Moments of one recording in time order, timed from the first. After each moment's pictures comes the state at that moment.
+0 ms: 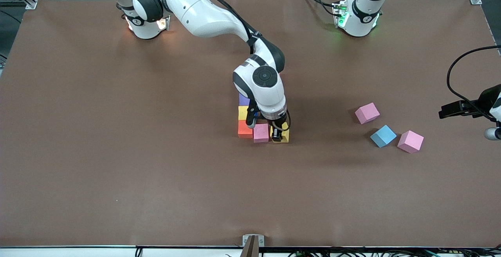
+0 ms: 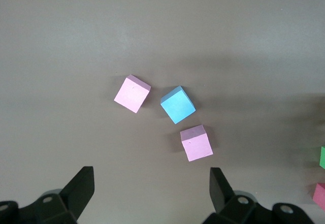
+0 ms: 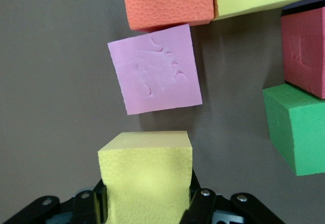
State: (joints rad) left arm 0.78 0.43 -0.94 -1.36 0.34 1.53 -0.15; right arm 0.95 1.13 -0.26 -0.82 0.28 2.20 2.45
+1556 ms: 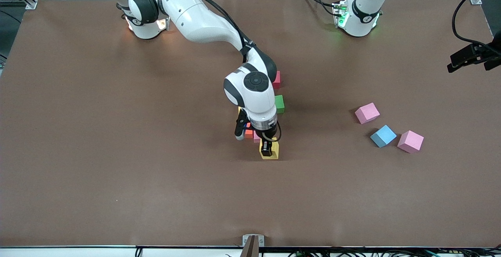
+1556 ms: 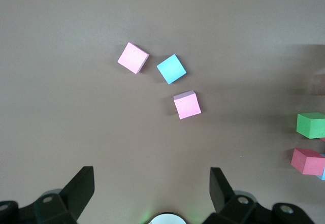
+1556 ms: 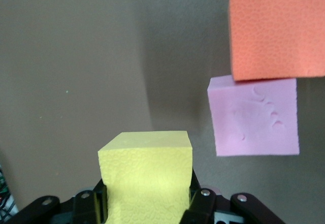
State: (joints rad) left arm -0.03 -0.02 0.07 -1.53 0.02 1.45 0.00; right arm 0.92 1.14 -0.33 -0.82 0.21 2.23 2.40
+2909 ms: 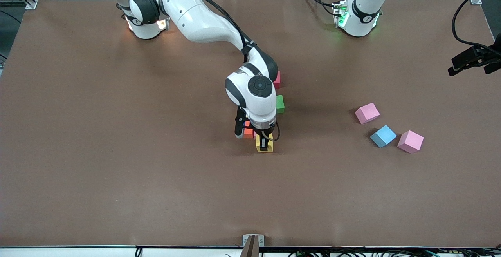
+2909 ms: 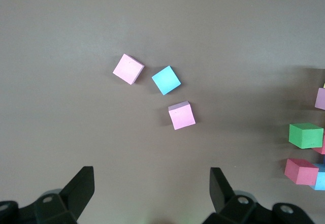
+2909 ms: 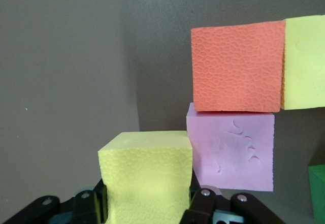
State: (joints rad) left arm -0.04 -0.02 0.08 -1.55 -0.01 1.51 0.00; right arm 0.92 1.14 -0.32 -0.82 0.21 2.13 2.36
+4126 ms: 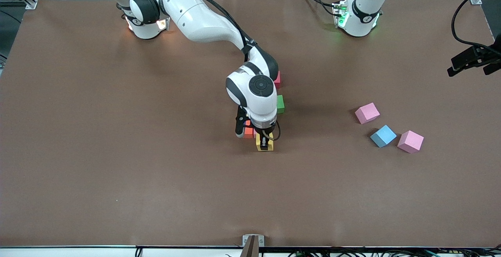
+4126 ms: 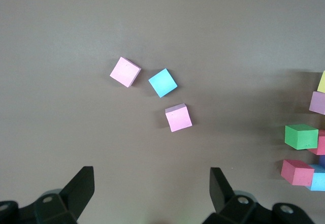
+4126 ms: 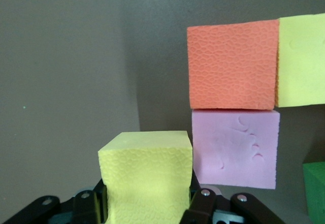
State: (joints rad) left arm -0.04 -0.02 0.08 -1.54 -0.02 1.51 0.00; right arm 0.92 1.14 -0.31 -0.80 0.21 2.12 2.36
